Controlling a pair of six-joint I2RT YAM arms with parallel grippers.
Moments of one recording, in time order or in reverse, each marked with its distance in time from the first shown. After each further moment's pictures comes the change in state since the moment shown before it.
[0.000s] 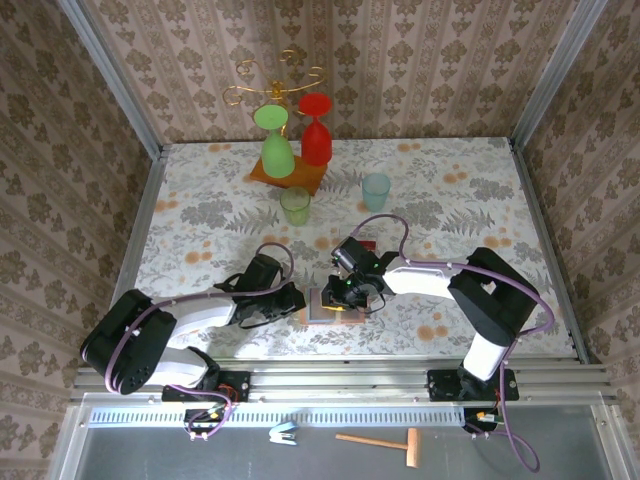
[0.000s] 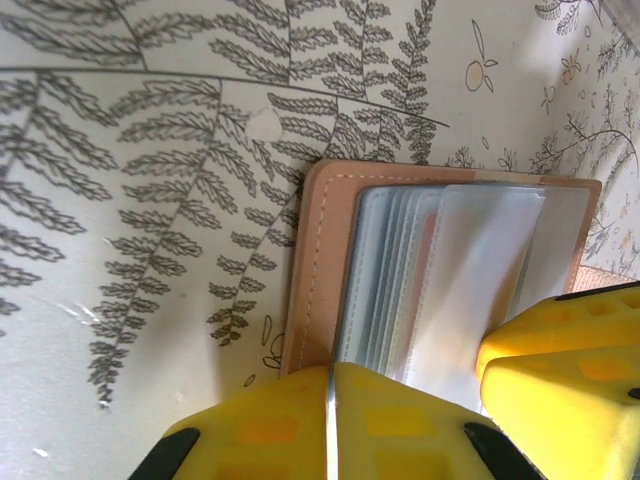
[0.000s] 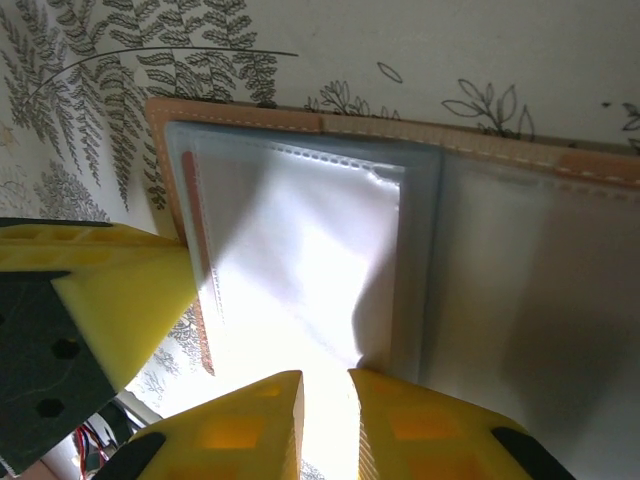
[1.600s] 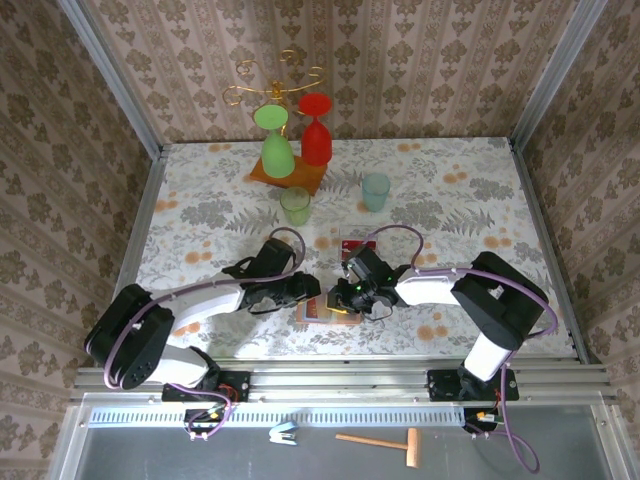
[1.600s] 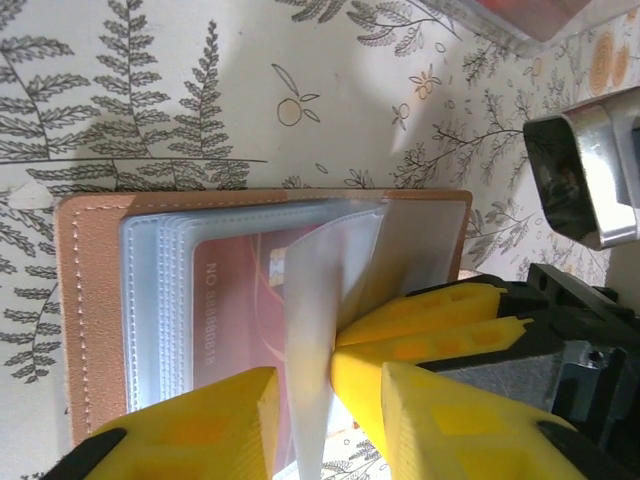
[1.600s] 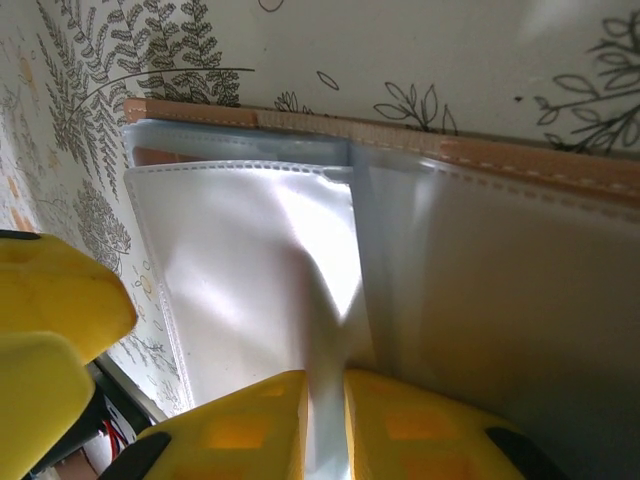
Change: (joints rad) left arm -0.061 0.037 0.193 -0.143 0.004 0.010; right arm -0.034 -0.044 -0.190 0.294 -0.037 0.084
